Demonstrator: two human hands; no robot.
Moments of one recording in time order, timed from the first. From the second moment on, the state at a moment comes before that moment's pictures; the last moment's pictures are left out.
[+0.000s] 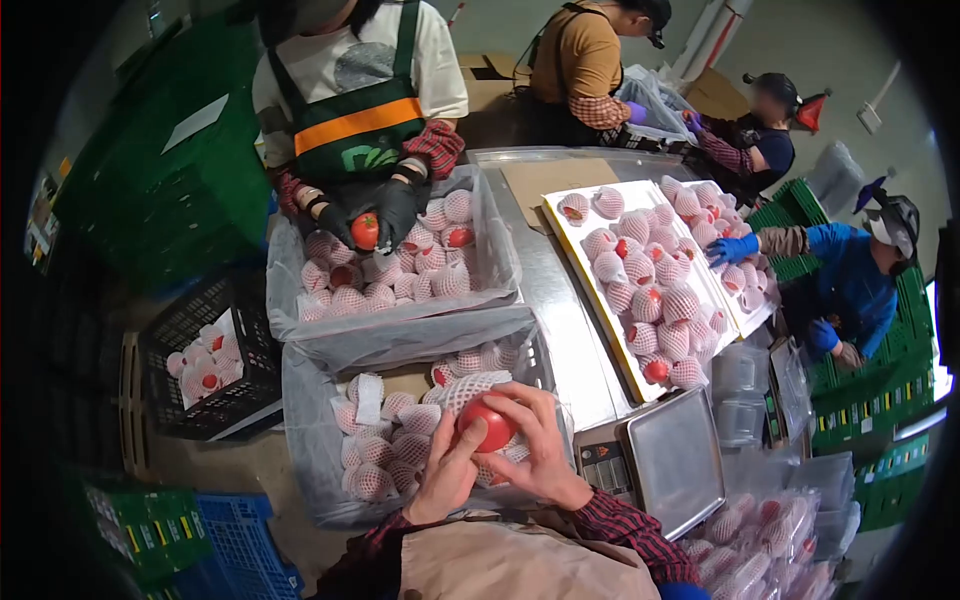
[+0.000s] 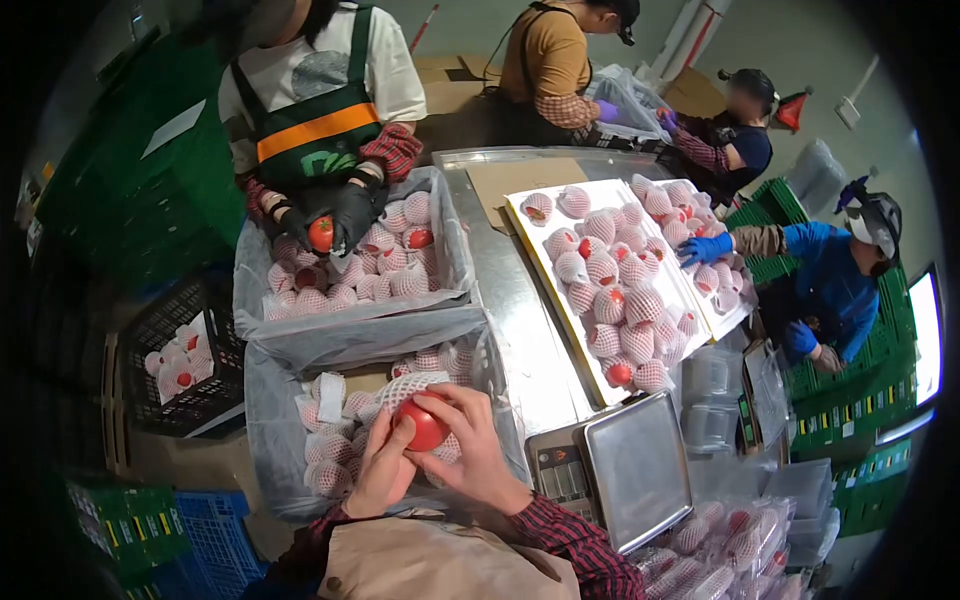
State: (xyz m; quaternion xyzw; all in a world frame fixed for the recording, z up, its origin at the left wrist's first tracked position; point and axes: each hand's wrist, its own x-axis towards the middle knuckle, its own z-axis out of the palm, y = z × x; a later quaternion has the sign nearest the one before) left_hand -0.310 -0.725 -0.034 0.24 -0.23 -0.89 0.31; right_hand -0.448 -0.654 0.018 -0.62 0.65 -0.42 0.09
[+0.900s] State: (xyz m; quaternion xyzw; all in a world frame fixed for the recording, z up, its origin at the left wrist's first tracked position) left_hand -0.286 -0.728 -0.029 0.20 -0.38 -0.85 0.30; right_hand -0.448 -0.634 0.034 -0.54 0.67 -0.46 0.21
